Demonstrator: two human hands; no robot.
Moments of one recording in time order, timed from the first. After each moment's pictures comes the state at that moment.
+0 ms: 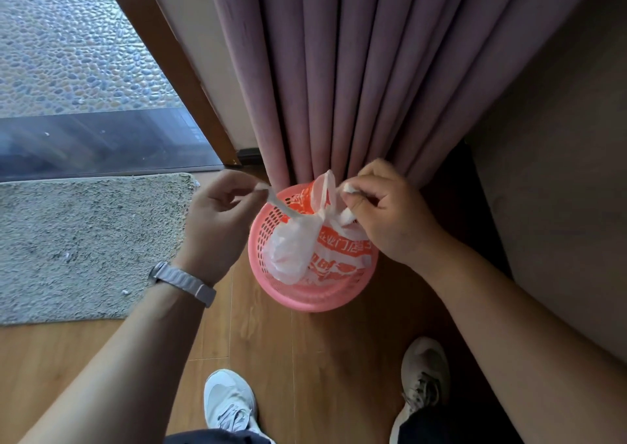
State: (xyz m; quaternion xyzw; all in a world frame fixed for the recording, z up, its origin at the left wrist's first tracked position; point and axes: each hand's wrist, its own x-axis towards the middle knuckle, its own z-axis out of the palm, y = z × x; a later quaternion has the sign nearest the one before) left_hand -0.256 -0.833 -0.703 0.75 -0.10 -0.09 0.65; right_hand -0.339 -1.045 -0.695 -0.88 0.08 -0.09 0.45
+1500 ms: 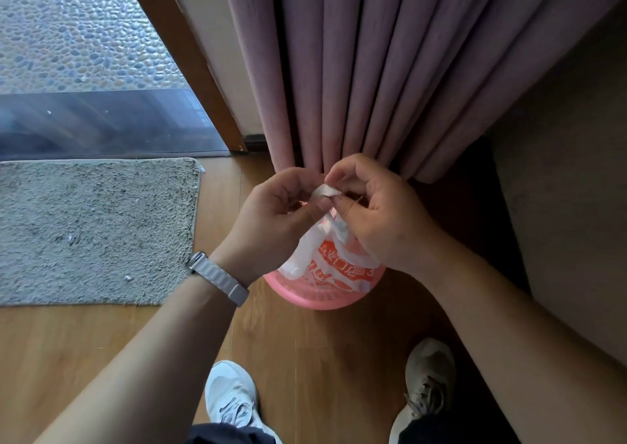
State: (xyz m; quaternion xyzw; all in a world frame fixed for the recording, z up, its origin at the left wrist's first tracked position) left_hand -0.268 -0.863 -0.715 0.70 -0.22 -0.22 0.65; right_hand -0.331 -1.021 -0.688 -0.82 0.04 0.00 0.57
